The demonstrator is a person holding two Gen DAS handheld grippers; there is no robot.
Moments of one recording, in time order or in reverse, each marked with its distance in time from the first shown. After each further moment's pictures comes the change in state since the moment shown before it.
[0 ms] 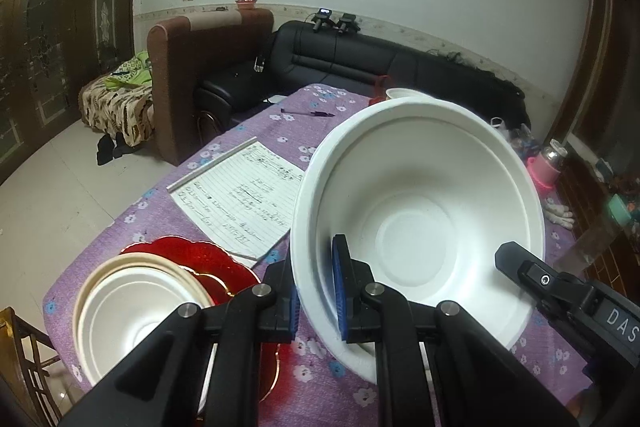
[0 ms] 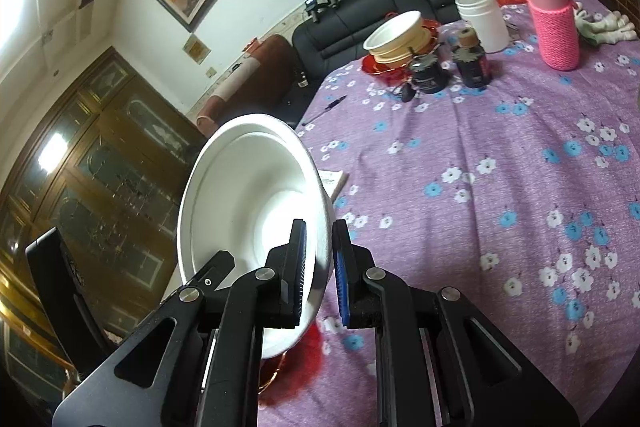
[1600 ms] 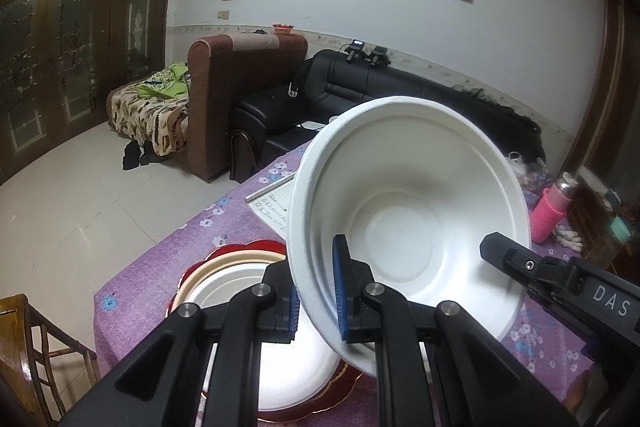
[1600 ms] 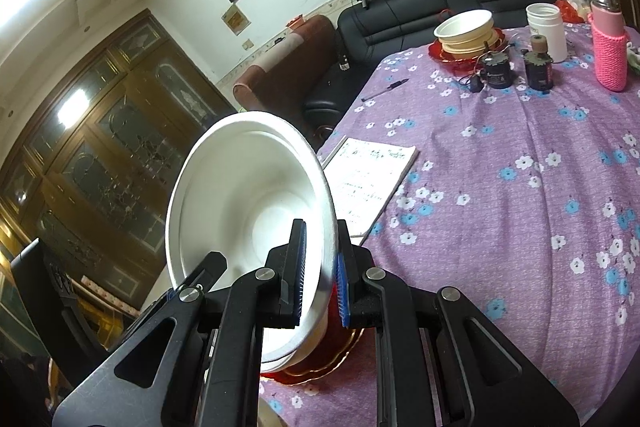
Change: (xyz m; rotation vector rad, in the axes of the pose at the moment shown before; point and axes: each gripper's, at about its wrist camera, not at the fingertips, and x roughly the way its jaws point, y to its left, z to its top) left arm -0.042 0.065 -0.015 -0.069 -0.104 0.054; right arm 0.026 0.076 -0.035 -0.135 0.063 0.066
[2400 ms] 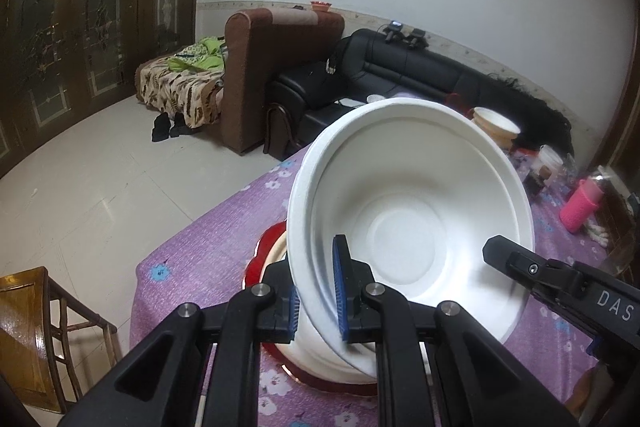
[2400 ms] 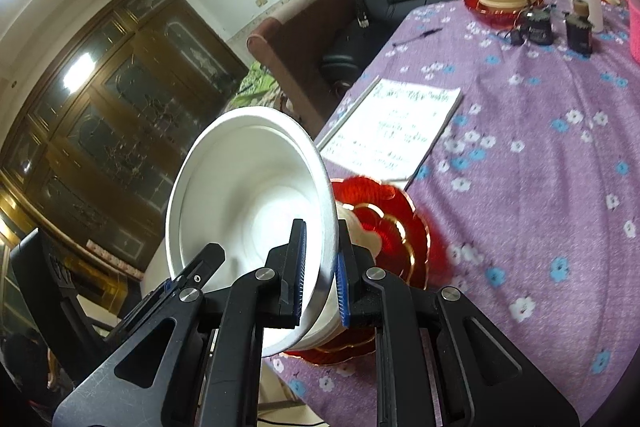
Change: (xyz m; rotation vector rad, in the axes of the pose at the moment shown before) left arm 0.008 0.057 -0.021 -0.051 0.087 0.099; right arm 0.056 0.032 -0.045 -0.042 0.158 0.027
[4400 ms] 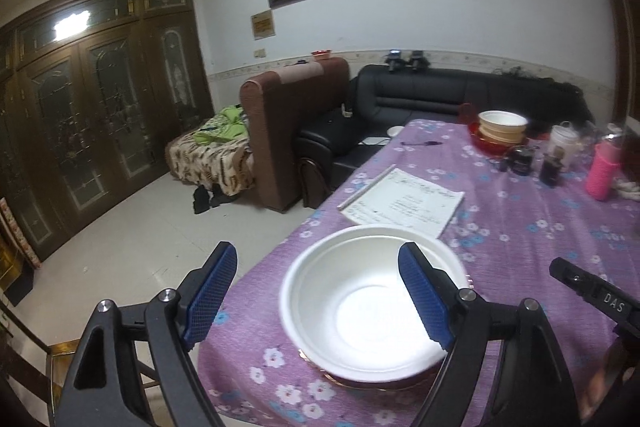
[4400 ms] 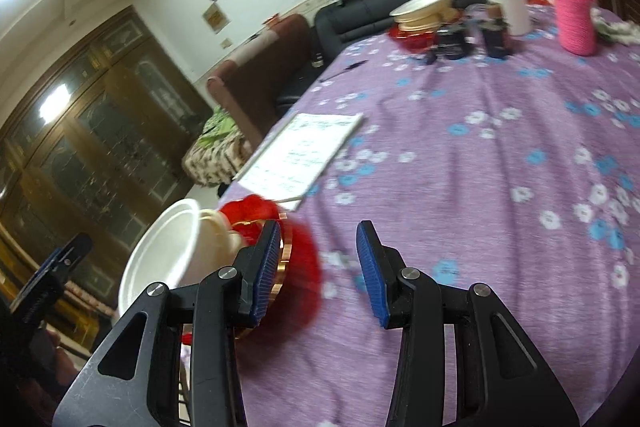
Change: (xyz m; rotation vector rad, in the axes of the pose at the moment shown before) left arm -0.045 -0.038 0.003 0.231 -0.192 0.152; right arm -0.059 -0.107 -0.027 0.072 -0.198 -0.125
